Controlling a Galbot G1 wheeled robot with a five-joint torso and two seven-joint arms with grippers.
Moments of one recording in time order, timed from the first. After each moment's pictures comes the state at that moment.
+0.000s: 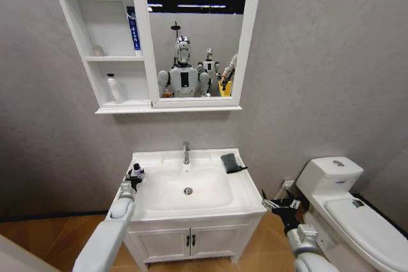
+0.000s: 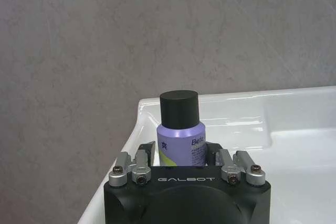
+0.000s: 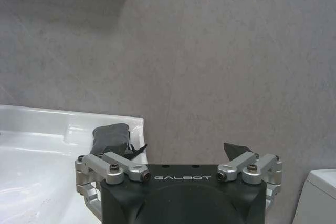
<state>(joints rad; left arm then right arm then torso) 0.89 -1.18 -0.37 -1.21 -0.35 0.00 -0.14 -1.63 1.36 0.75 2.04 0.15 -0.06 0.01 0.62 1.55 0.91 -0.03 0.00</state>
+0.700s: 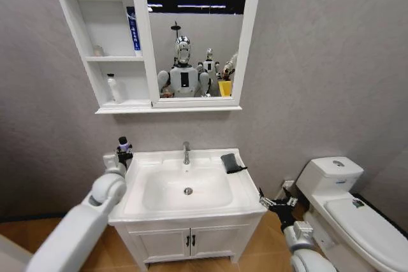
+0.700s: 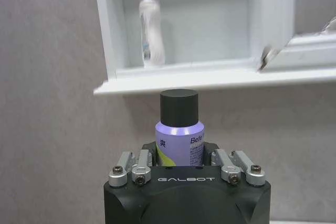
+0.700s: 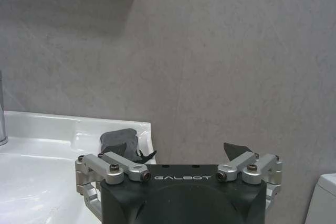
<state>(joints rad) 0.85 -0.70 -0.38 -2.18 -1.08 0.61 -0.82 -1.60 1.38 0.71 2.05 0.13 -0.09 0.02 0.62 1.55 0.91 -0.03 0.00</state>
